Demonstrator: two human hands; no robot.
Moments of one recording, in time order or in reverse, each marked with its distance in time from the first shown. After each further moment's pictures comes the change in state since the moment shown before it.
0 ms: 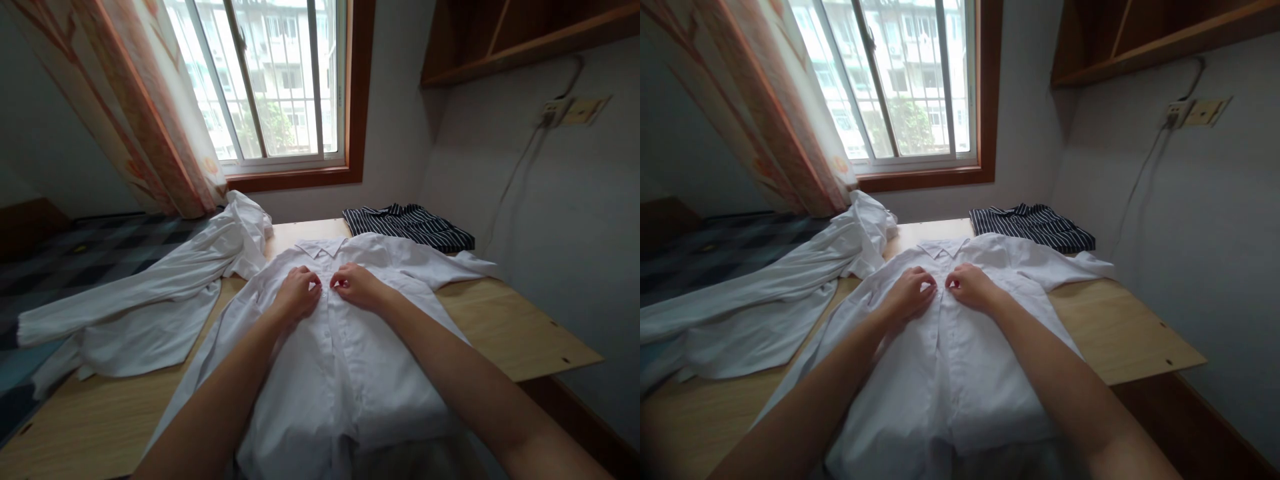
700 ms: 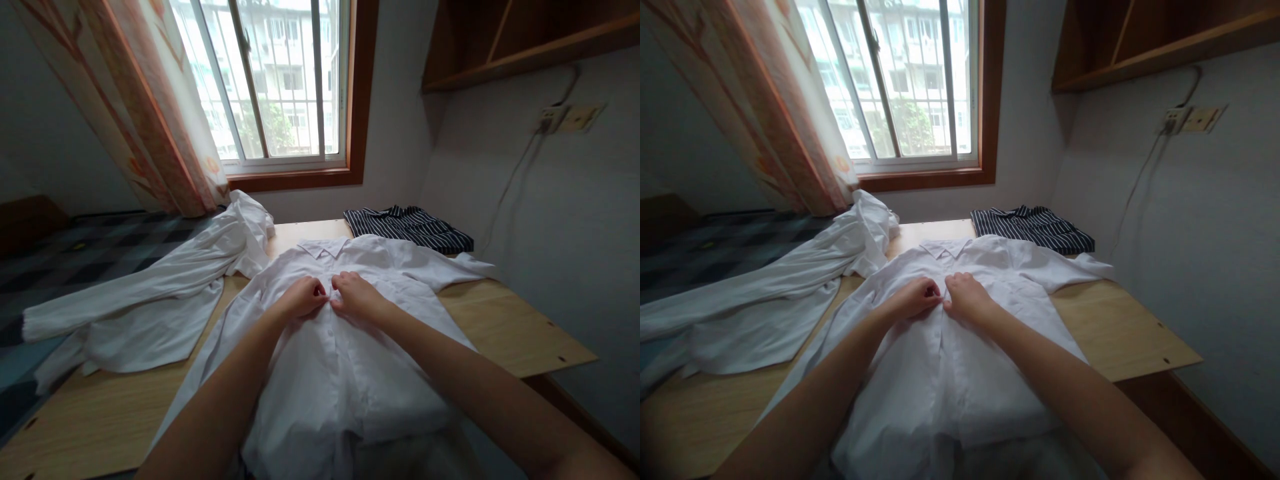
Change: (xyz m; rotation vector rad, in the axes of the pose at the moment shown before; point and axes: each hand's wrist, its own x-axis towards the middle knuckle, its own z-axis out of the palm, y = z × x) left_hand -0.002 0.004 -0.005 -0.129 -0.257 -0.029; right_hand -0.009 -0.061 -0.011 -0.256 -0.182 0.243
